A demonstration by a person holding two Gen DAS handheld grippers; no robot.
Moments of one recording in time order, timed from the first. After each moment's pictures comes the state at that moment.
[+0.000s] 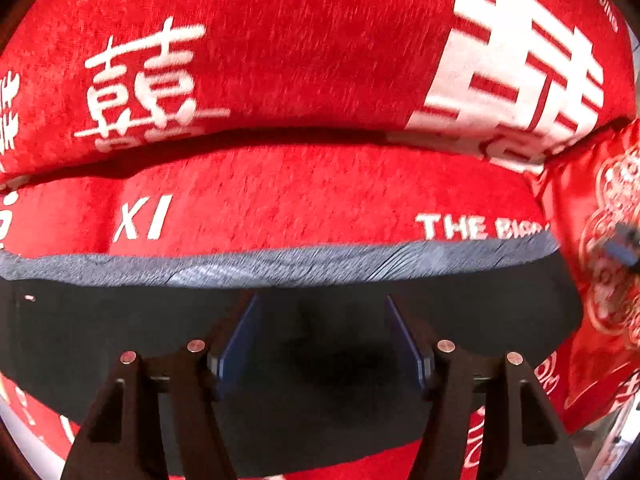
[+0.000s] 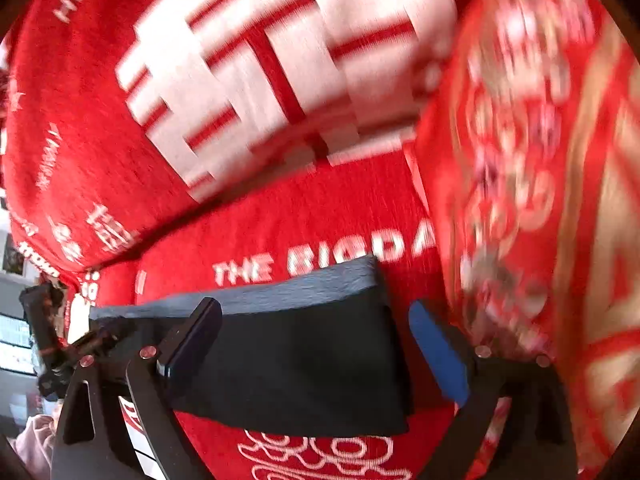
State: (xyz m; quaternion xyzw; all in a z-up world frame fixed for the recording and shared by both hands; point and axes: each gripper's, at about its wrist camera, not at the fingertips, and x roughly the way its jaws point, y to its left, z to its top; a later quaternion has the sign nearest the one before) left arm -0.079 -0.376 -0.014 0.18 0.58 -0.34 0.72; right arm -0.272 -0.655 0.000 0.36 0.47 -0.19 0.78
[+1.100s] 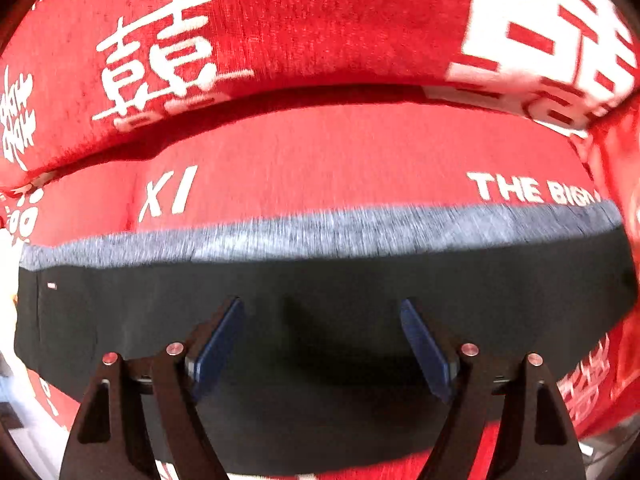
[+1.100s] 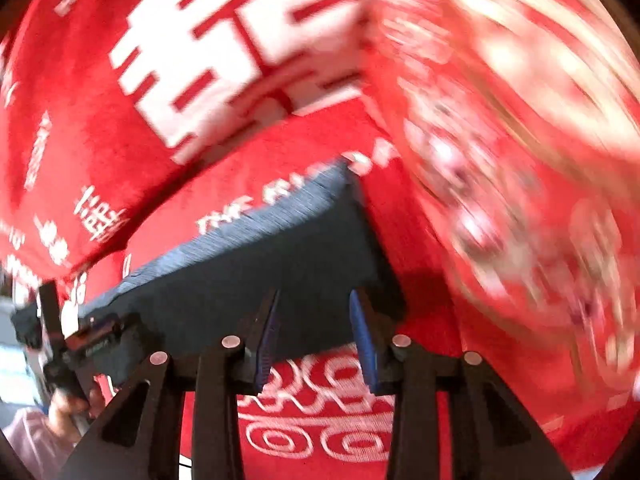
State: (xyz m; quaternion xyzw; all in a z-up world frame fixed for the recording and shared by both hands) left arm -0.087 -0.380 -0.053 0.25 0.57 -0.27 0.73; right arm -0.304 -0.608 -0.016 0.38 0.48 -0.22 0.76
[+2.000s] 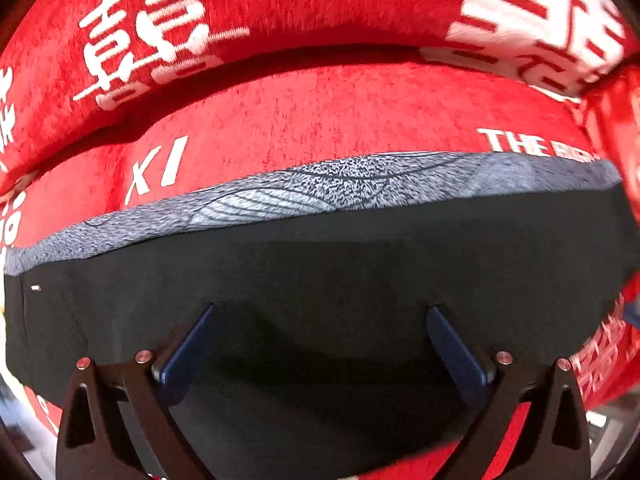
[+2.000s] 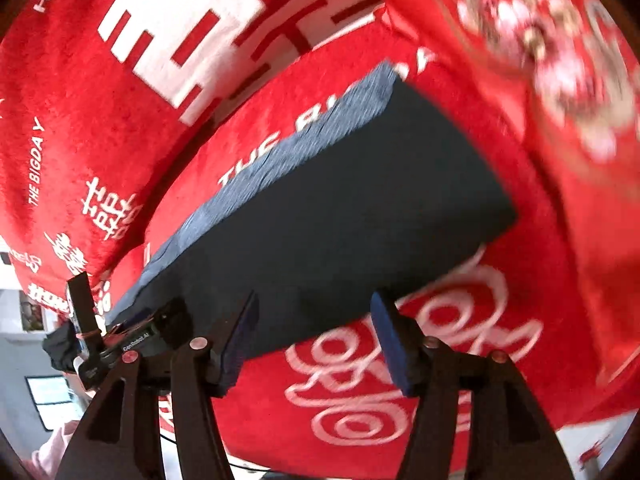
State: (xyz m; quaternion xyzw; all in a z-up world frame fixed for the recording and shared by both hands) left arm -0.087 -0.340 -0.069 0.26 0.58 -0.32 0.70; right arm -0.302 -0.521 -0.053 0.50 0.47 -0.23 0.70
